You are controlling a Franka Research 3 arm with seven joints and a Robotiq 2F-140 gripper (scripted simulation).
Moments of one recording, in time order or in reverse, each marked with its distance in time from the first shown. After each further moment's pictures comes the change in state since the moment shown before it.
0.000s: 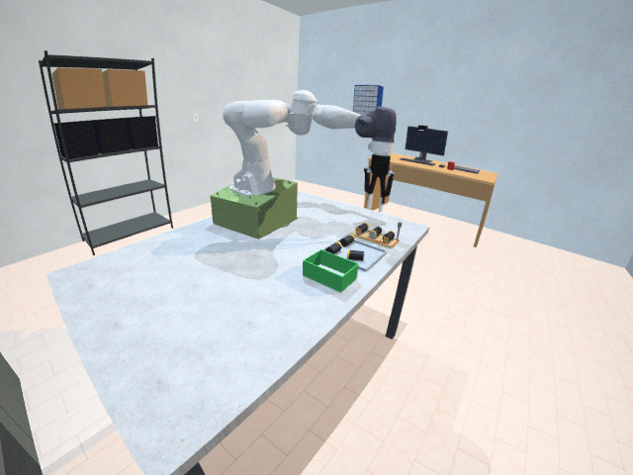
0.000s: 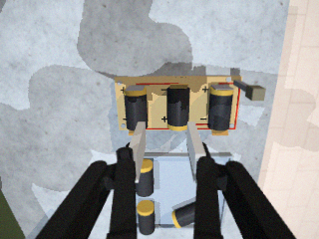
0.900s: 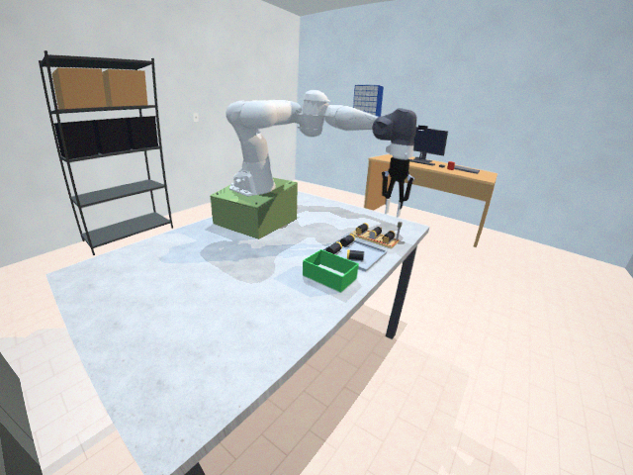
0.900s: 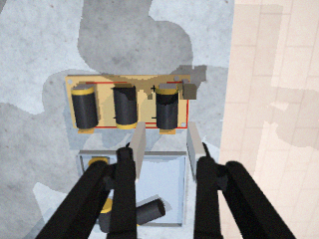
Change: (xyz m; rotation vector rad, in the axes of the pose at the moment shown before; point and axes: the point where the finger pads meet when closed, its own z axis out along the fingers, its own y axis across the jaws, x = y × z) arm -0.002 0.082 0.000 0.001 -0.002 -0.007
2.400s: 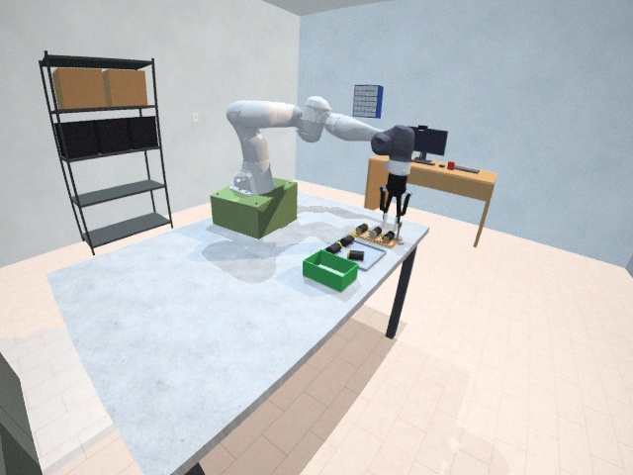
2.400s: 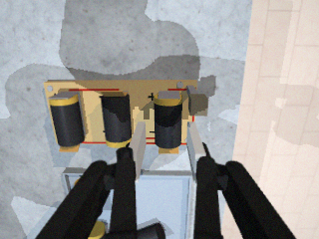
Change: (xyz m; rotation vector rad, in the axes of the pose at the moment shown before) arm -0.002 -0.001 0.062 0.005 -0.004 -0.001
